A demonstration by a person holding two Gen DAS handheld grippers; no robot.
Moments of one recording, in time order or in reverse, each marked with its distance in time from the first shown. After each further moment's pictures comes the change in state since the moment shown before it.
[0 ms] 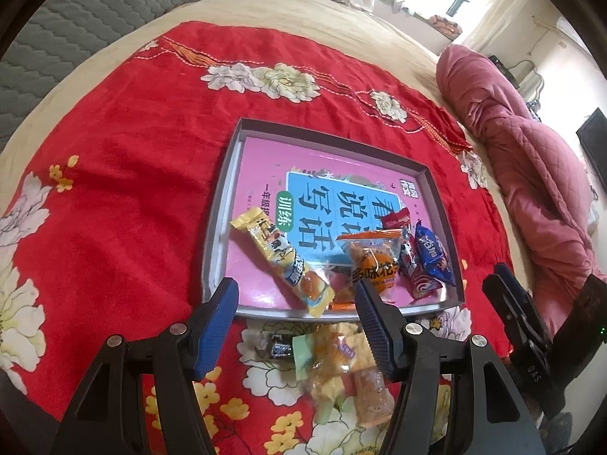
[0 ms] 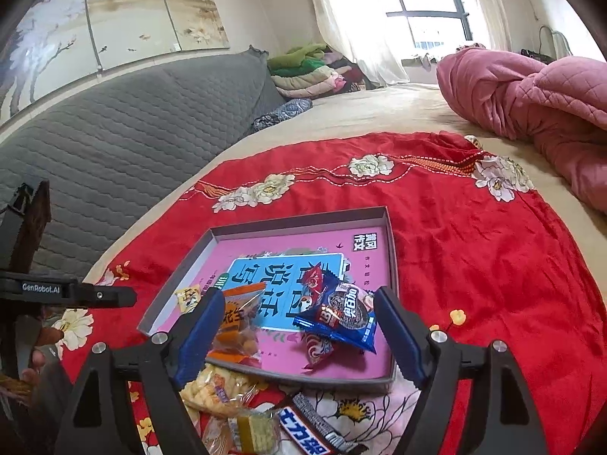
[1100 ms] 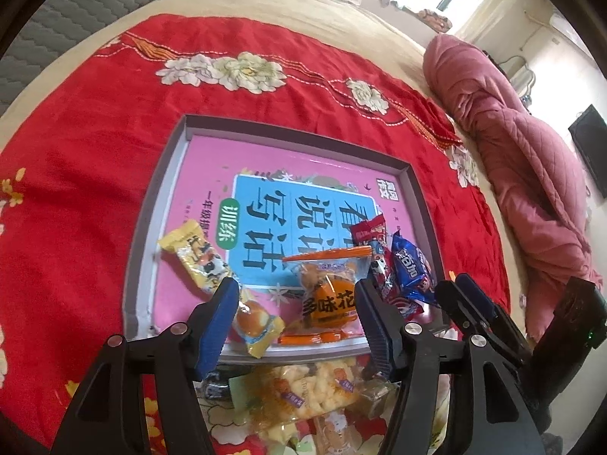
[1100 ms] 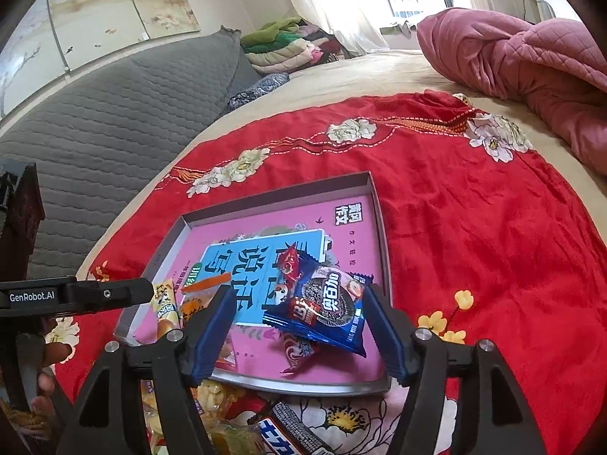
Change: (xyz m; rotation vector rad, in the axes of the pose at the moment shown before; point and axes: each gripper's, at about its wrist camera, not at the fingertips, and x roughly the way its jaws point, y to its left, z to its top) left arm 0.047 -0.039 0.018 0.011 0.018 -0.048; right arm 0.039 -0.020 -0.001 0.090 0.106 -0.037
